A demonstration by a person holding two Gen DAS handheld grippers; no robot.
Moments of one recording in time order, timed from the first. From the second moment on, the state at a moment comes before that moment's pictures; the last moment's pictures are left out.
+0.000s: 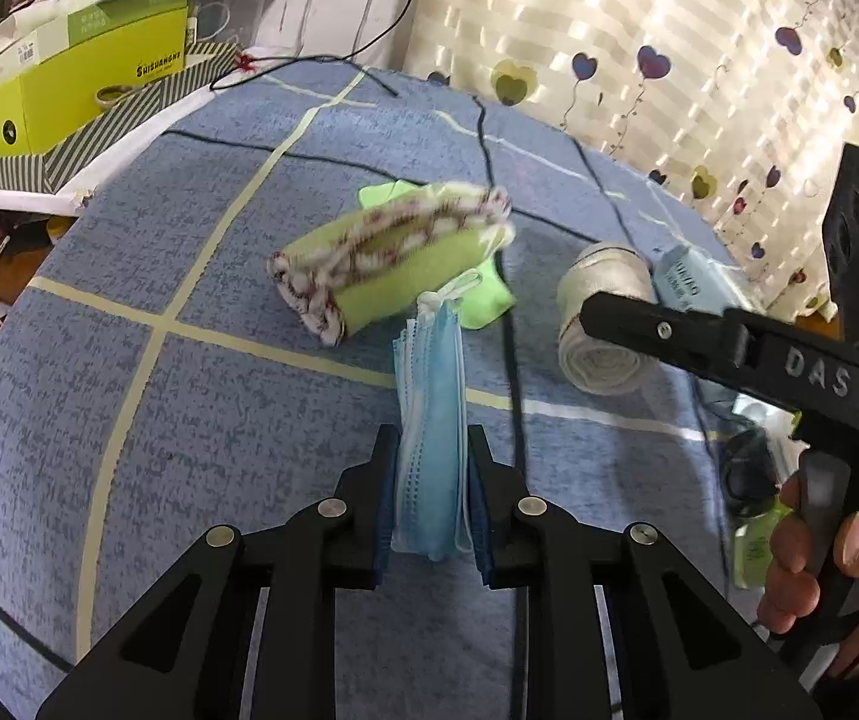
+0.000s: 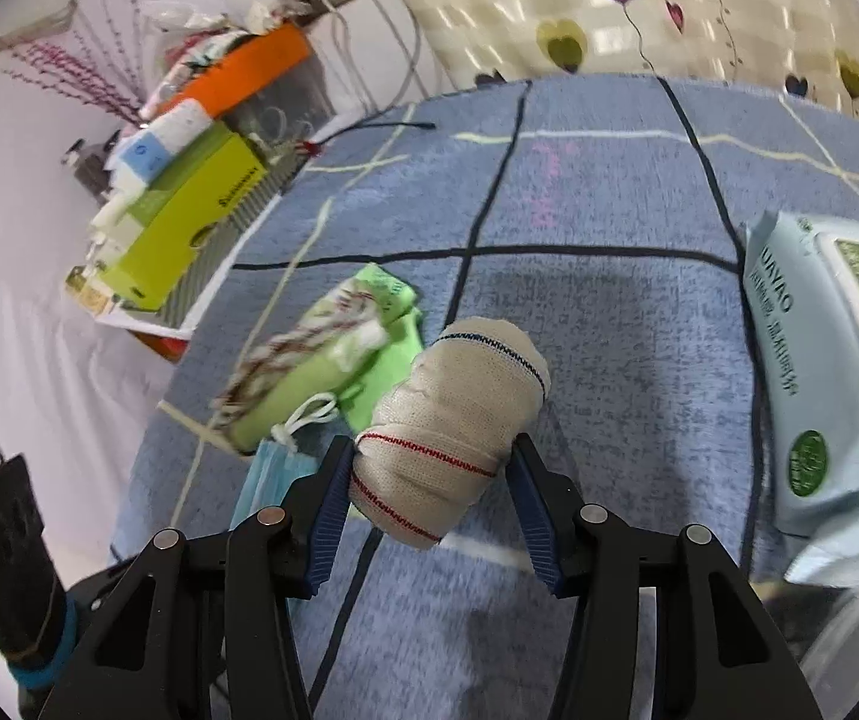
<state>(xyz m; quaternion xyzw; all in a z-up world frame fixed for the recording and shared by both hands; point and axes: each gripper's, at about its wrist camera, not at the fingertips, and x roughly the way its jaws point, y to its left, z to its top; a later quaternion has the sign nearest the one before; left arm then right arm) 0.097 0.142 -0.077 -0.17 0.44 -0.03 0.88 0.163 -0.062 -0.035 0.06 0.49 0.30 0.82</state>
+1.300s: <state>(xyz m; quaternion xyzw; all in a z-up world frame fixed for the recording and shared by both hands) 0.055 0.044 0.020 -0.13 0.35 -0.09 0.92 0.055 -0.192 0.060 0.02 0.36 0.31 0.88</state>
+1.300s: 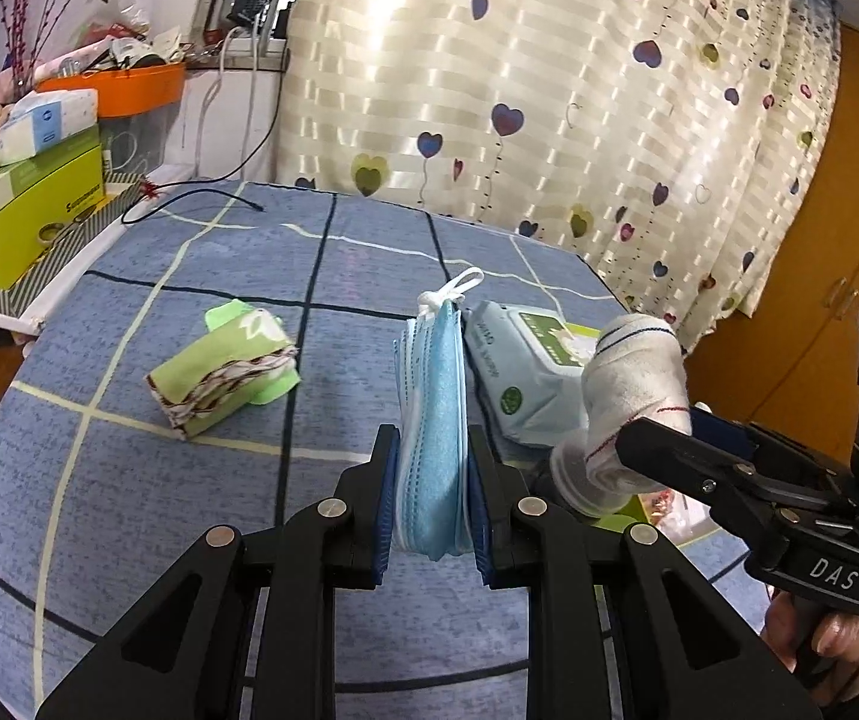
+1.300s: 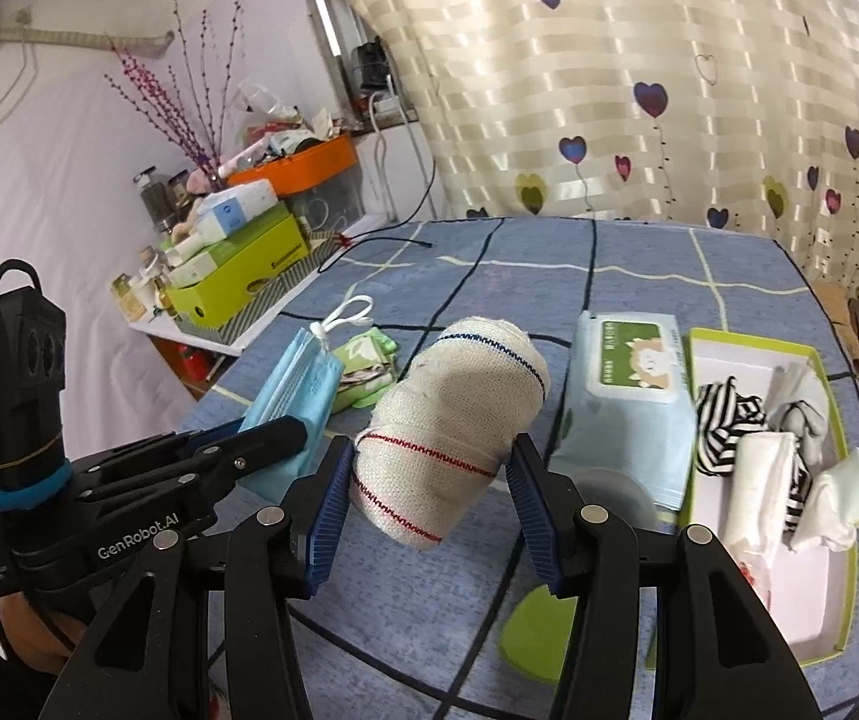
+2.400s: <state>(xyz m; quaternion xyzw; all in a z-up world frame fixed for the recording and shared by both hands) 0.052 -0.045 0.042 -0.09 0.35 -0.17 0.92 0.033 -0.283 0.072 0.06 0.34 0.25 0.90</state>
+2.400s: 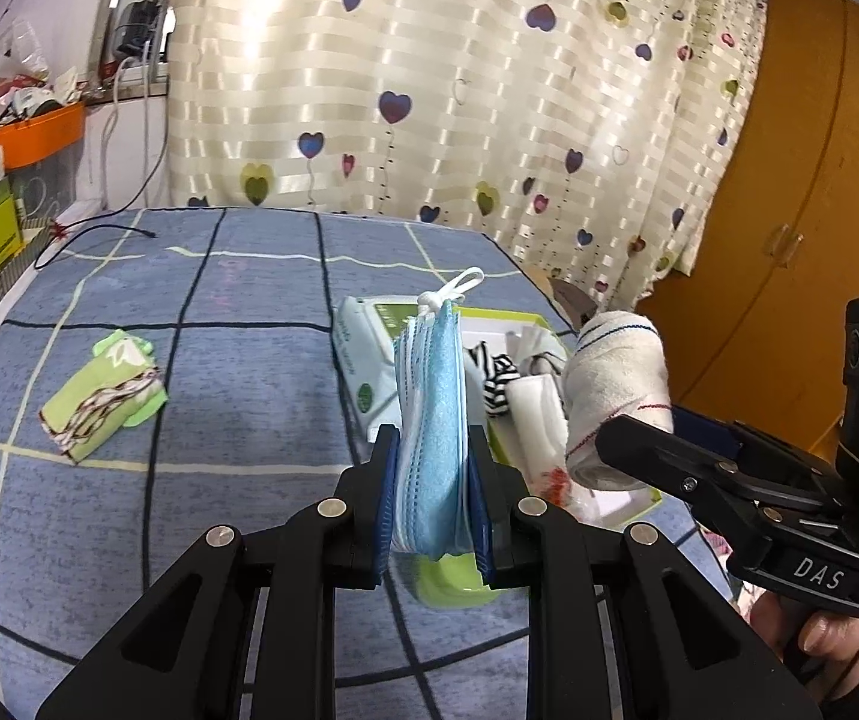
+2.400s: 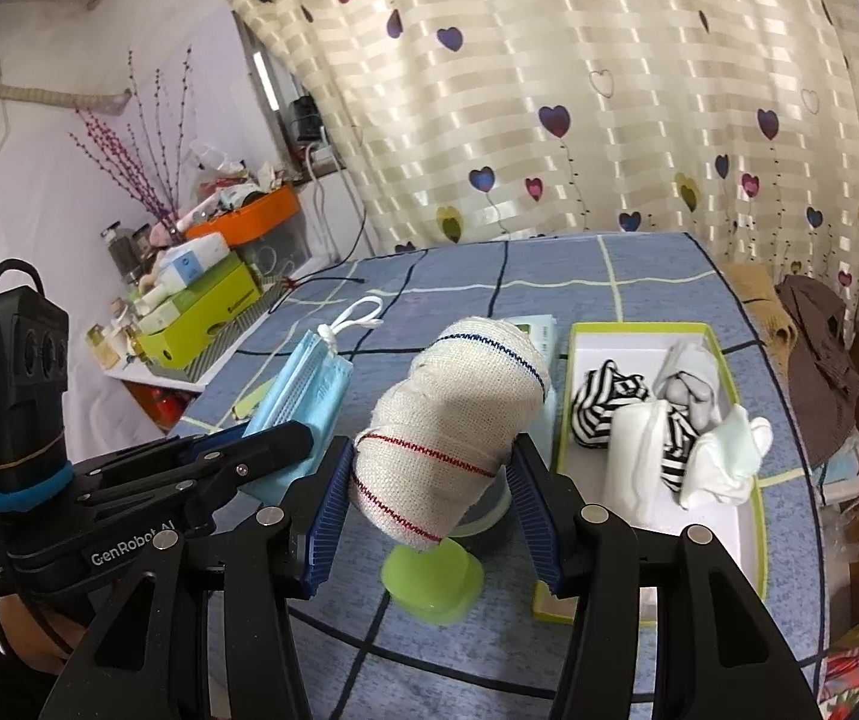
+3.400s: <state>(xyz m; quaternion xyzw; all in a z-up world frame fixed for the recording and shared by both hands) 0.065 -0.125 0.036 -0.06 0.37 -0.23 0.90 0.038 -0.375 0.053 0.10 0.35 0.18 0.91</state>
